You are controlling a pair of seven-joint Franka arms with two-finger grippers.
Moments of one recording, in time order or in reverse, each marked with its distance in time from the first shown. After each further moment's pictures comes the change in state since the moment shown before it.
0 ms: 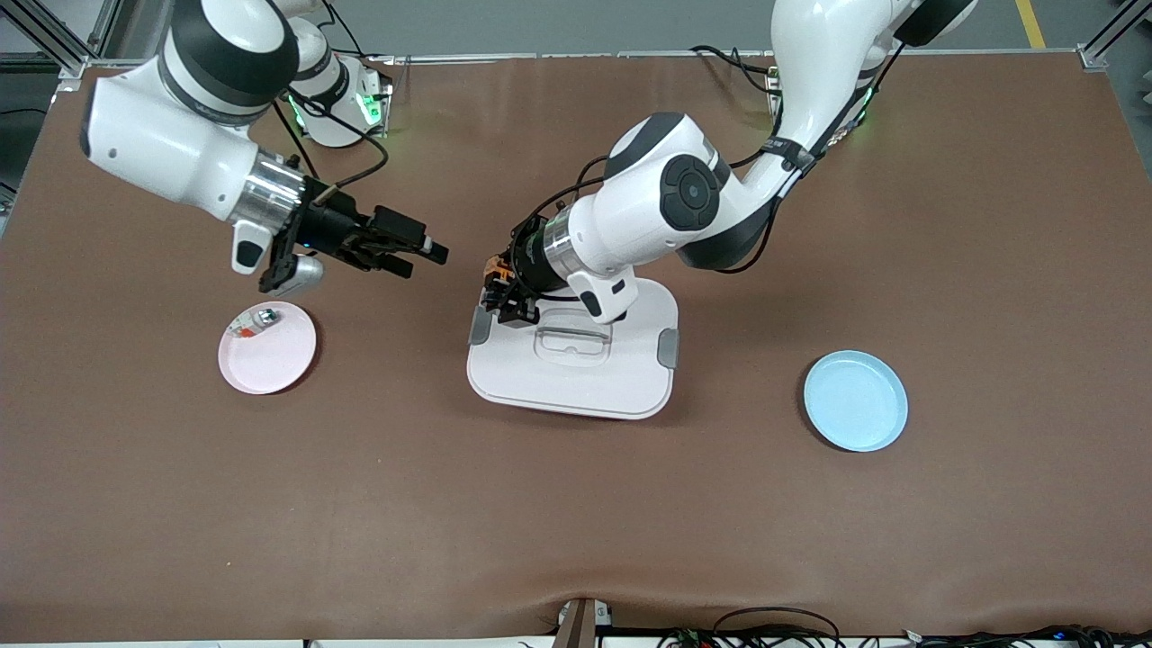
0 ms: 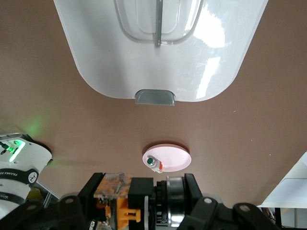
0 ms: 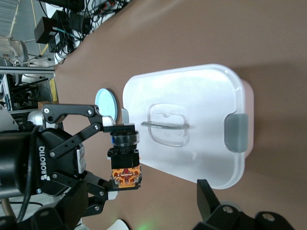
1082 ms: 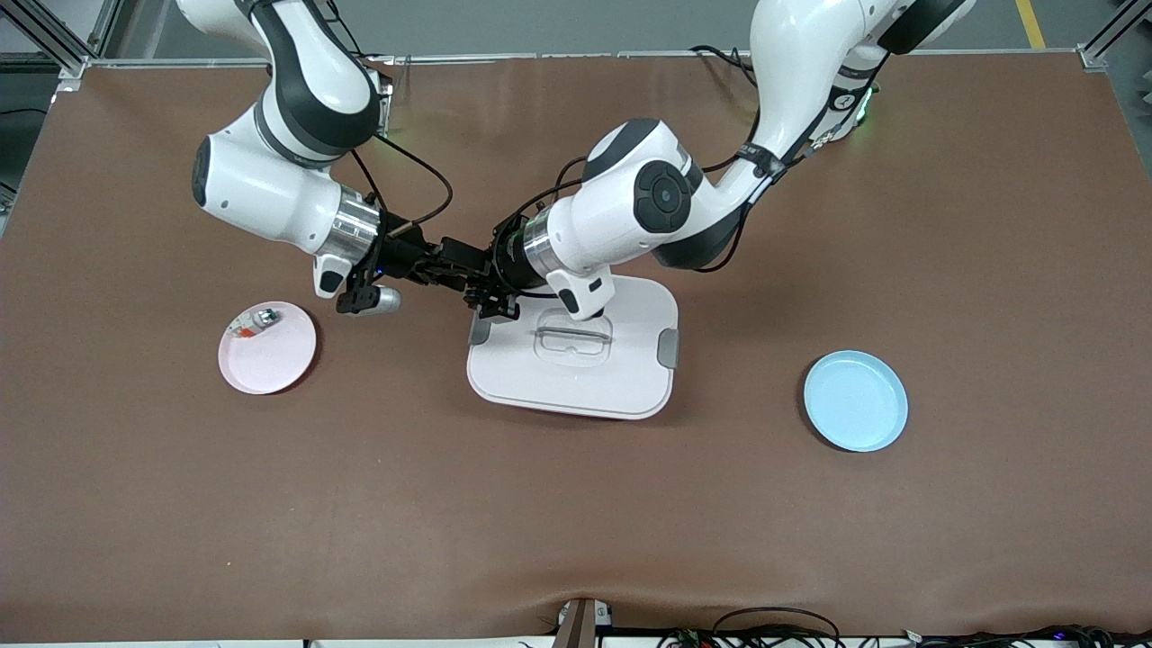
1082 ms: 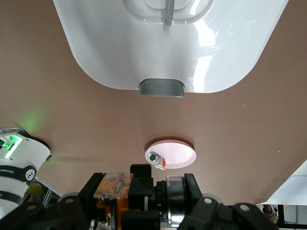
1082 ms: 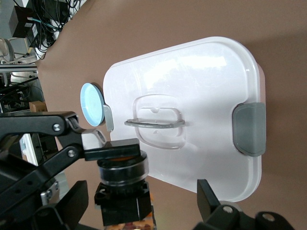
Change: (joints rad) left arm -0.041 0.039 0.000 0.004 -0.010 0.058 0.000; right arm 0.095 0.131 -0.003 0.000 0.060 0.110 0.002
